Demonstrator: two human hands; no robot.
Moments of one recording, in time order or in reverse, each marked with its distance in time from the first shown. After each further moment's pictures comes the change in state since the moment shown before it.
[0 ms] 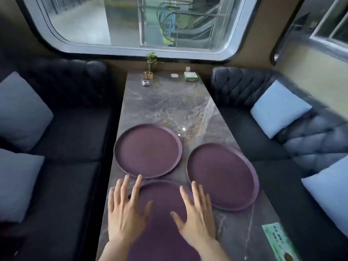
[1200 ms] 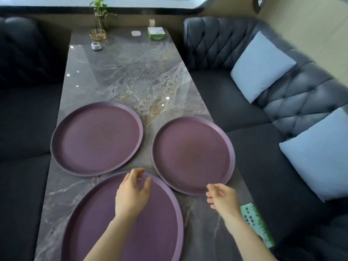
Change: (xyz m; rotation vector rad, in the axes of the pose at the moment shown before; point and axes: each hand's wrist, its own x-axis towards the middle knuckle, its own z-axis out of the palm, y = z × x) left_hand 0.067 0.130 0.116 -0.427 -0.201 -0.187; right_hand 0.033 0.212 -0.019 0.802 0.022 0.817
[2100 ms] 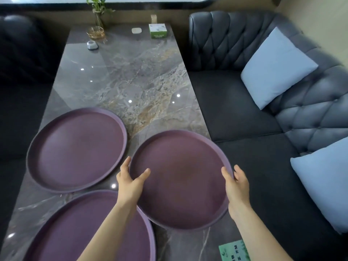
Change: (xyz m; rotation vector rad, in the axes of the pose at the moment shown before) left_hand 0.073 0.080 0.069 -0.623 0.007 -0.403; right_hand 0.139 -0.046 -0.065 0.399 0.015 0.052
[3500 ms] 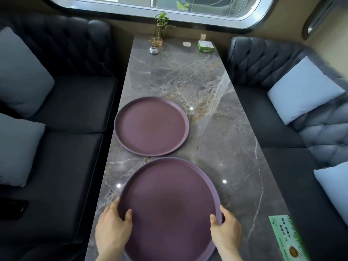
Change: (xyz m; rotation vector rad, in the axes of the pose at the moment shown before) left_hand -0.109 -0.127 -0.294 0.731 0.283 0.003; right_hand -0.251 0.153 0.120 -0.707 0.096 -0.215
